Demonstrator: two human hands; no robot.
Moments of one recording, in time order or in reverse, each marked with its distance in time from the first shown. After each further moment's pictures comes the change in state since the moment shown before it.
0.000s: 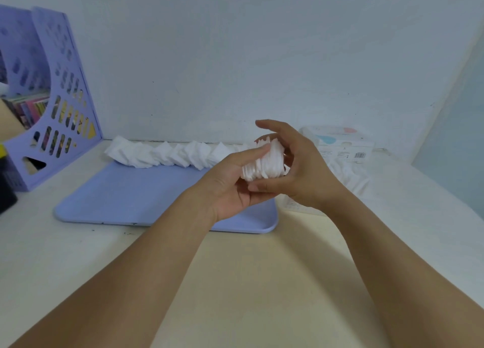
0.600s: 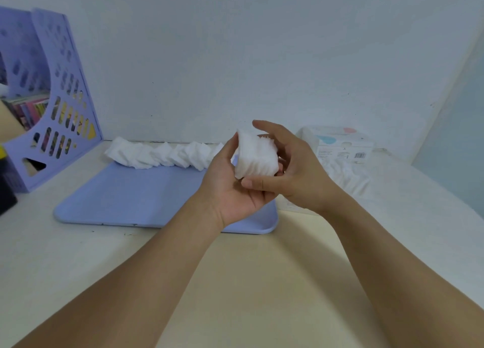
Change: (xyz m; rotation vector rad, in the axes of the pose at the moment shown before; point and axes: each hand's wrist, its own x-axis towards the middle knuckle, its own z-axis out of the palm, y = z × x) left_hand 0.009 -0.006 -0.003 -0.477 -0.098 -0.107; right_hand -0.002 -0.007 0.008 0.096 -0.021 0.066
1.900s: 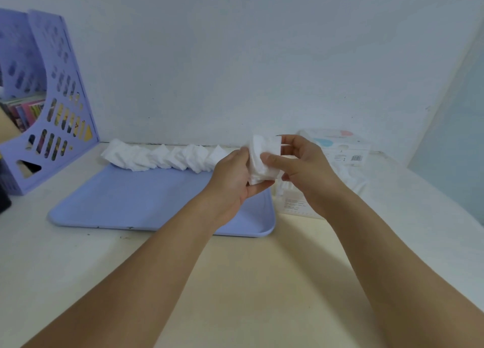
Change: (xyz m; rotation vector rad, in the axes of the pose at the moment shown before) left_hand 0.003 -0.006 0.010 0.590 0.291 0.383; right_hand 0.004 0.002 -0.011 0.159 0.251 0.417
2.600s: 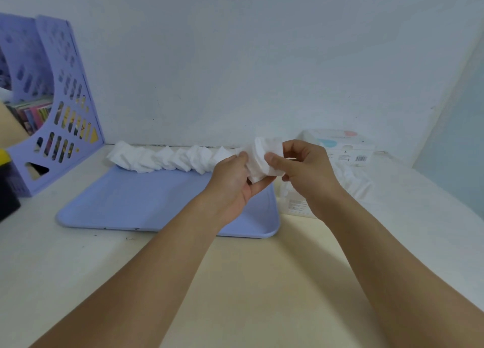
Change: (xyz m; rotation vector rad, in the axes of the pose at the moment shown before) left_hand 0.003 0.001 -0.005 -0.181 -0.015 -0.026; right_hand -0.002 0.003 0.008 -0.003 0.065 -0.074
